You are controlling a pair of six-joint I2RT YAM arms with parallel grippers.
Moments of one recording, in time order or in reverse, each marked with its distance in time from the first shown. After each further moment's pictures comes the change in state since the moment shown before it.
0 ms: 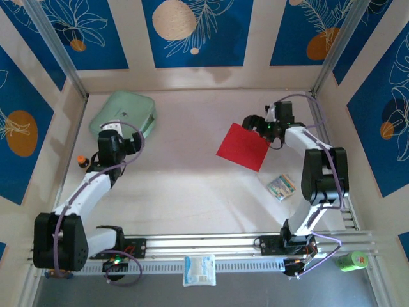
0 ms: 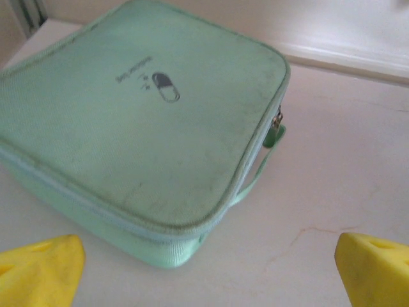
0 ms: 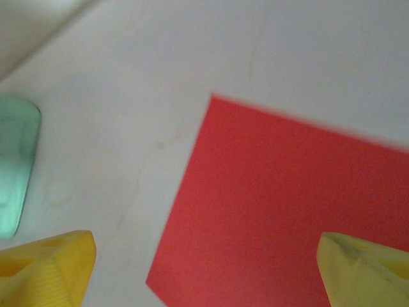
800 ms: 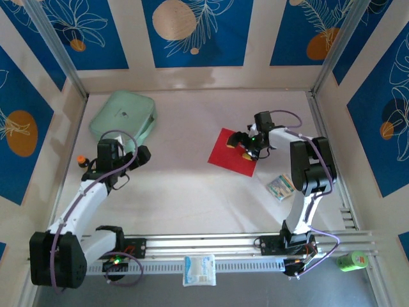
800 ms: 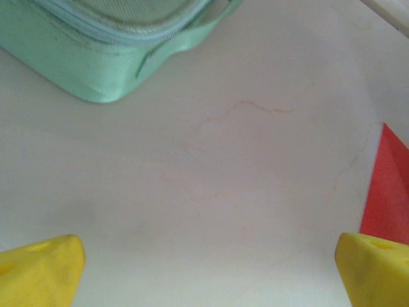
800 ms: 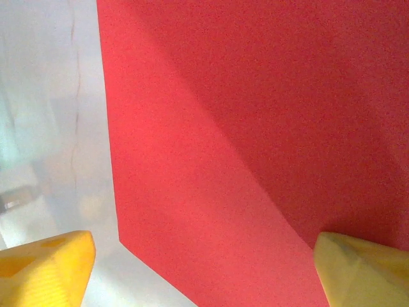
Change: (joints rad) left arm 0.002 -0.138 -0.023 -0.354 0.299 -0.260; right arm 0.153 0.113 -0.015 -0.148 -0.080 0.118
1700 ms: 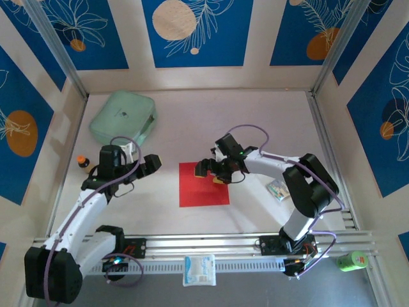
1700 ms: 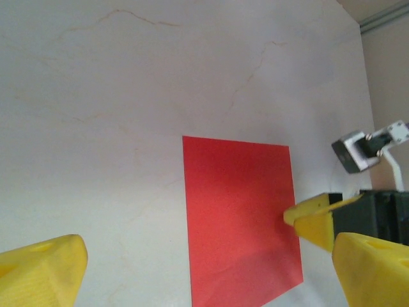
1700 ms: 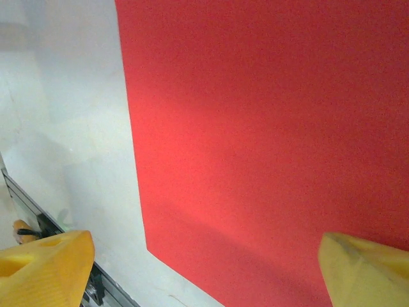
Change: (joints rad) left arm -0.093 -0.106 -0.048 -0.041 0.266 -0.052; right arm 0.416 -0.188 -0.180 0.098 0.035 0.163
